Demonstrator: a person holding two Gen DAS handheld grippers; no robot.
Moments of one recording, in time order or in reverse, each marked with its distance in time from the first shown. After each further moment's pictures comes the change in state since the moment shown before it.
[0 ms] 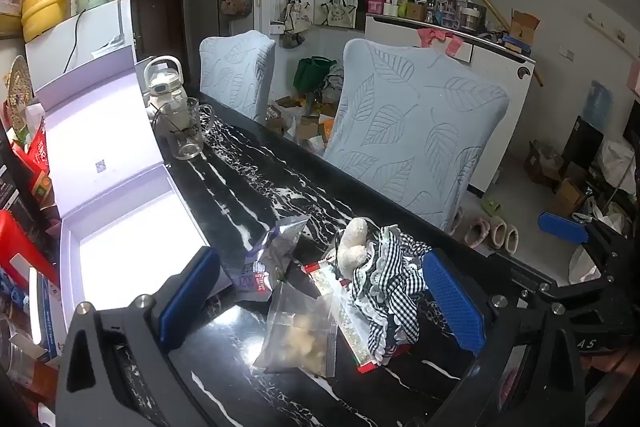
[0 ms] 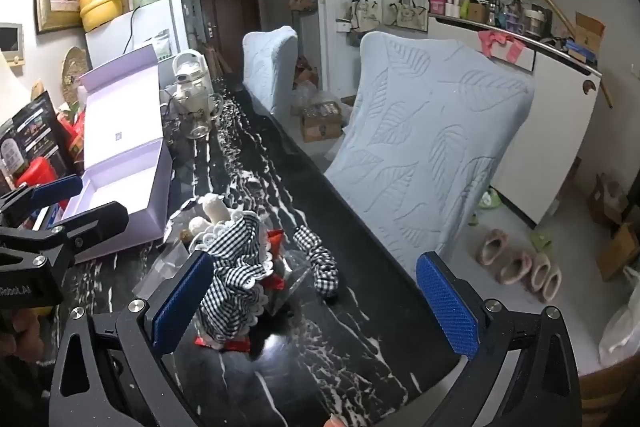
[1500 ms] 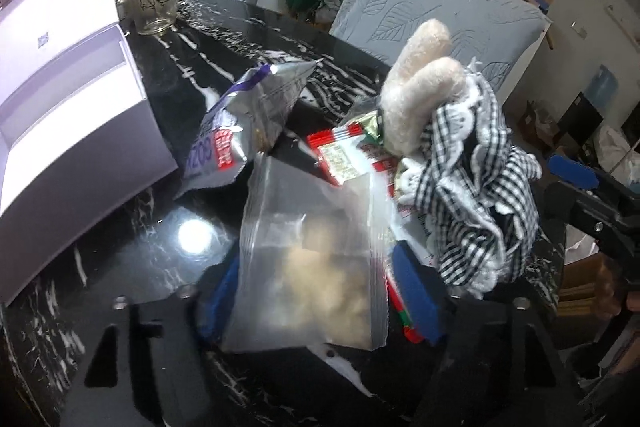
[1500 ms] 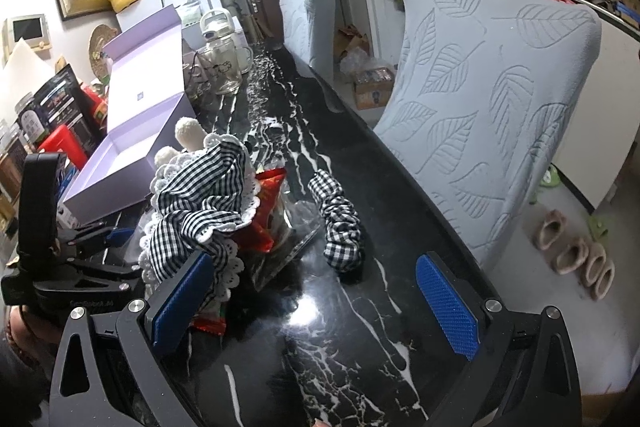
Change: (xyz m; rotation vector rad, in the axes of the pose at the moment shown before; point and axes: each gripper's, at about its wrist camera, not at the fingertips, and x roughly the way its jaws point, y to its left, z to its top) left arm 0.109 0.025 -0.080 -0.080 0.267 -0.097; right arm 0.074 -0.026 -0.040 -0.029 0.107 0.201
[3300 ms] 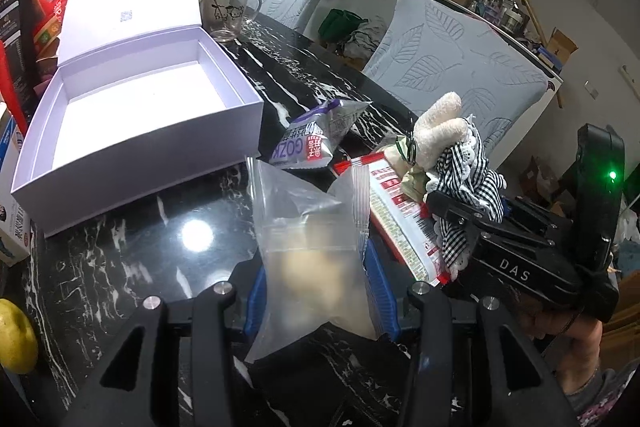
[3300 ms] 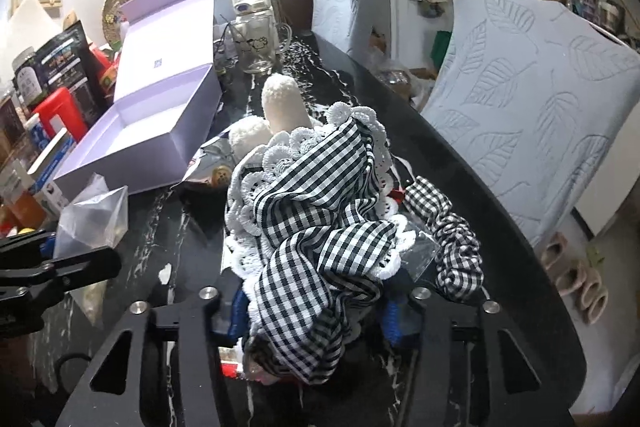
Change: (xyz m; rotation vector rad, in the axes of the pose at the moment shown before) left arm -0.070 0.034 -0.030 -0.167 -0.117 0.012; right arm 0.042 0.071 0.002 -0.087 0.016 -0.007
